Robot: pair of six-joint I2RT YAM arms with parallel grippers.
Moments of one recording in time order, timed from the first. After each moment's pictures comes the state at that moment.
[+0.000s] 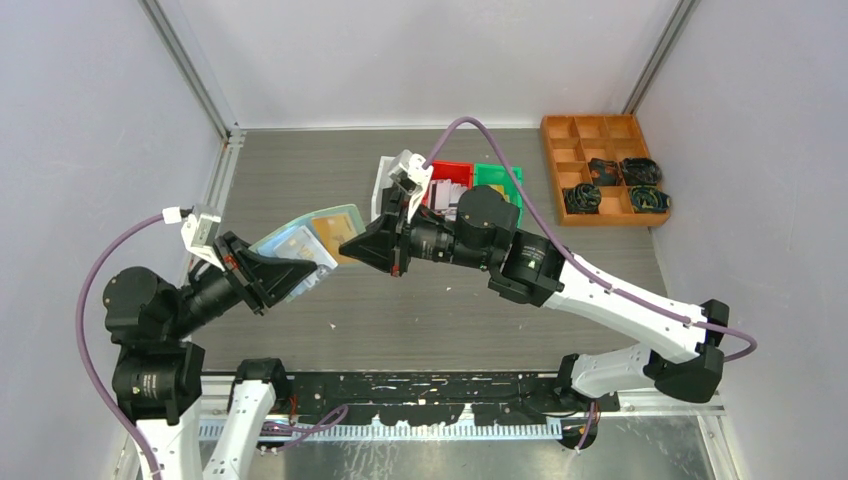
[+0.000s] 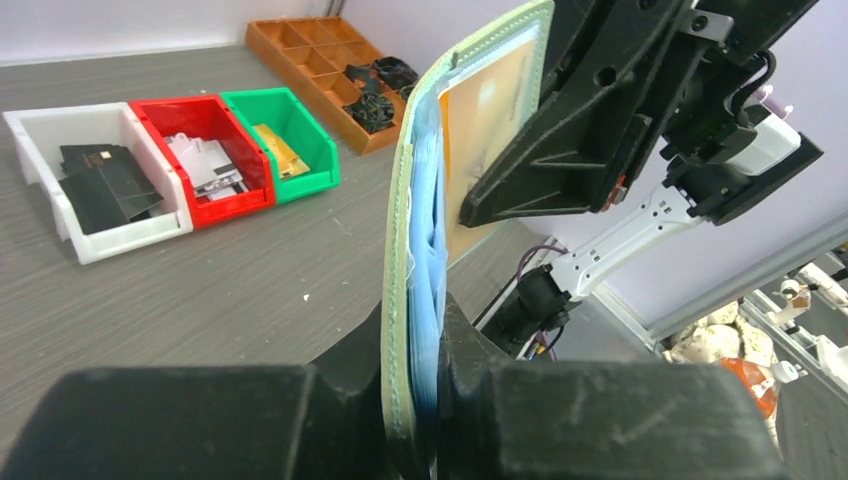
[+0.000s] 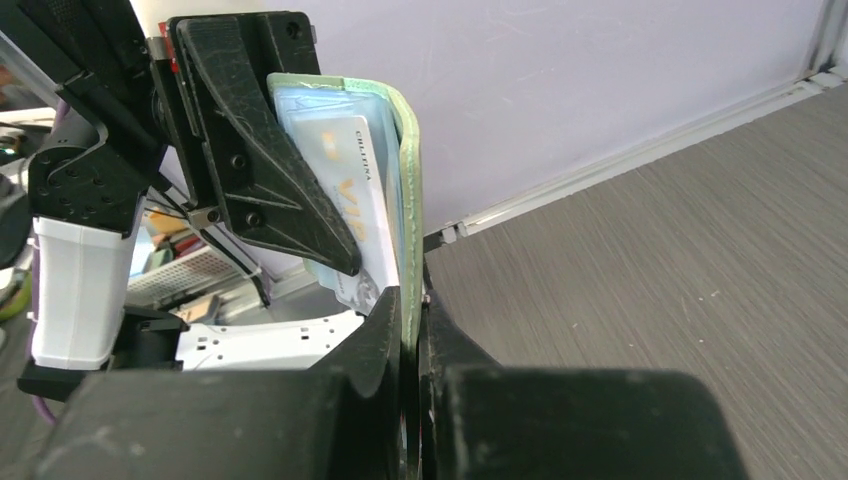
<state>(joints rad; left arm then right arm) 0.04 0.50 1.16 -0.61 0.94 -0.52 1.14 1.27 1.40 -0.08 -0.21 0.35</state>
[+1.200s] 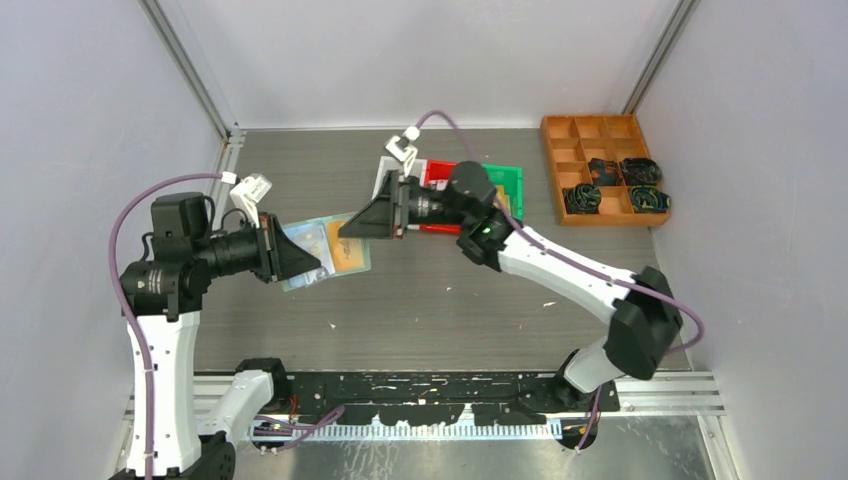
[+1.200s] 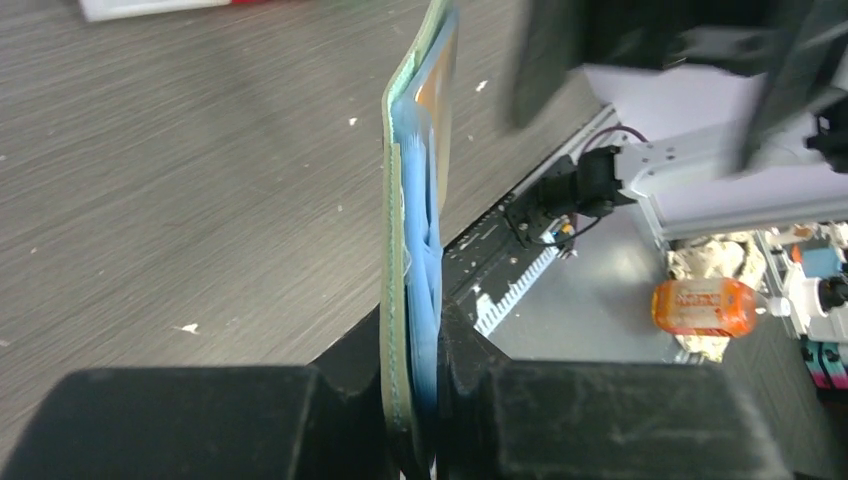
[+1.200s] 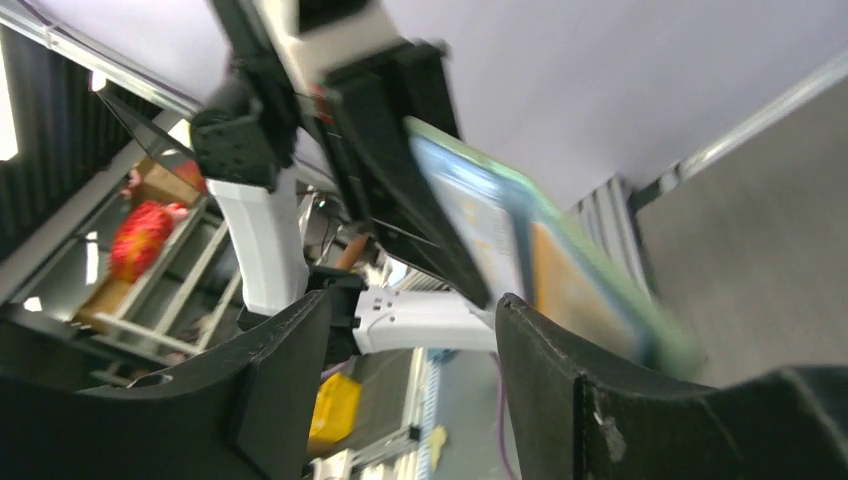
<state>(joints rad) 0.03 0.87 1.33 -1.19 0.88 -0.08 0.82 1.46 1.23 0.48 -0.75 1.09</state>
